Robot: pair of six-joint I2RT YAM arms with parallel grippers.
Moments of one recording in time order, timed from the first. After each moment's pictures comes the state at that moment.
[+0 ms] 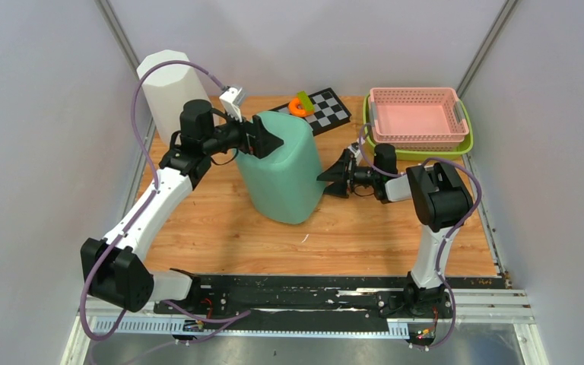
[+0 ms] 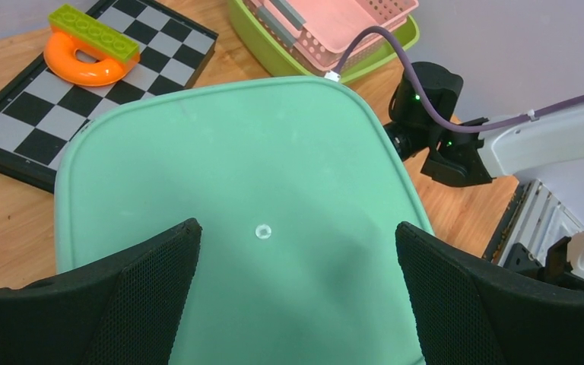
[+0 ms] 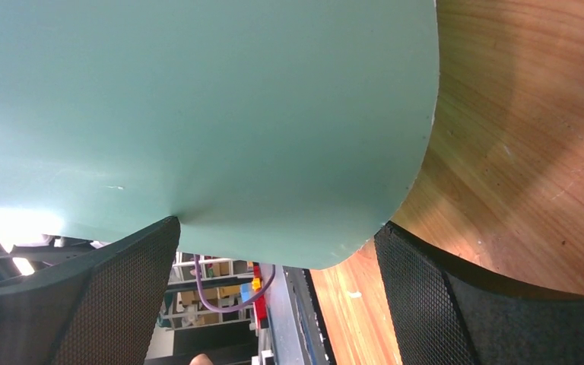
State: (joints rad) left arm -0.31 1.30 1.15 -0.09 0.59 -0.24; right arm 0.21 1.95 0.81 0.78 -1.14 1.08
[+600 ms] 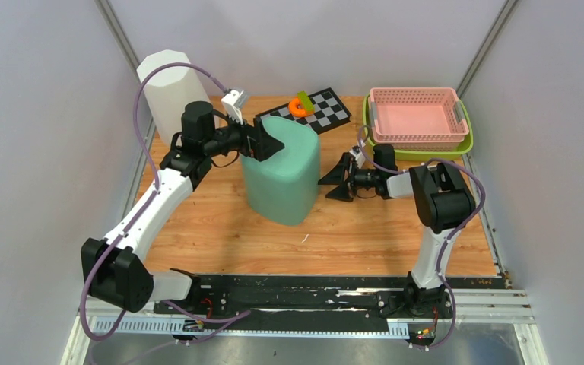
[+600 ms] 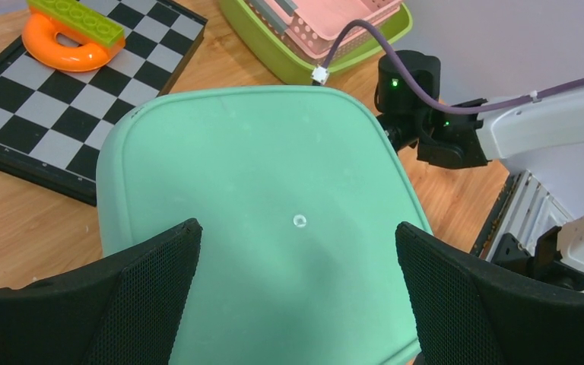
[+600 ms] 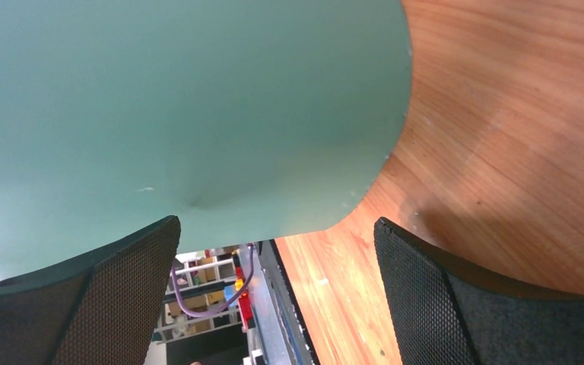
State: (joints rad) left arm -0.31 1.30 1.14 -0.11 0.61 -0.25; right arm 0.20 1.94 0.83 0.51 -1.08 0.88
